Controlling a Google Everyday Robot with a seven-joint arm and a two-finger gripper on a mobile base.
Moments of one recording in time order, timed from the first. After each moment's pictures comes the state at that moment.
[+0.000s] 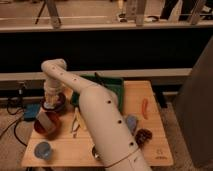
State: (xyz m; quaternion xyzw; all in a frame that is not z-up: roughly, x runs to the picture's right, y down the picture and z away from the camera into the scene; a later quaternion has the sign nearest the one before) arm -0.338 0.086 0.885 -0.34 -0.34 -0.34 0.81
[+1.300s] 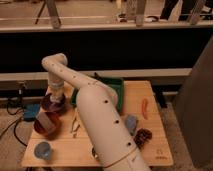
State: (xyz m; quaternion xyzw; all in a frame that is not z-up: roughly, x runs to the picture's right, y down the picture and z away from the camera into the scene) arm -0.322 0.045 0.910 -0.31 -0.27 -0.33 0.85
